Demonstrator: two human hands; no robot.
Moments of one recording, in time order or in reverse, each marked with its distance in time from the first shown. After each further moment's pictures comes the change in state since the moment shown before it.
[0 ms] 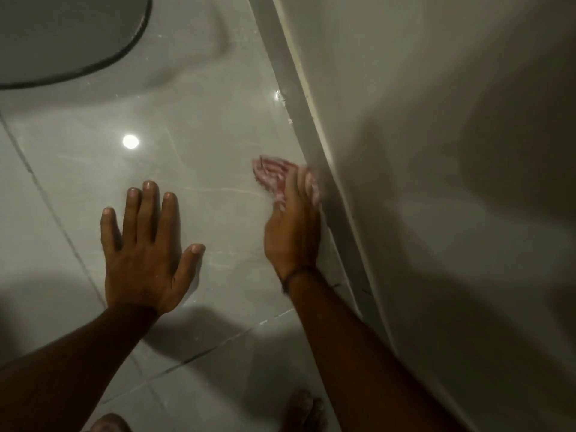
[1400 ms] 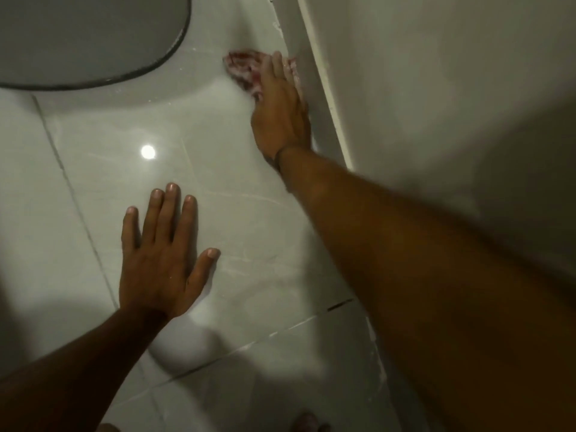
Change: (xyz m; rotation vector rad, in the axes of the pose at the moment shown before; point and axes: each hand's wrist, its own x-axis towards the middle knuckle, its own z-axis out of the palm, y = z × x) left_hand -0.001 0.000 0.000 0.014 0.021 -0.024; right_hand 0.146 -0.090 0.009 -0.132 0.017 -0.407
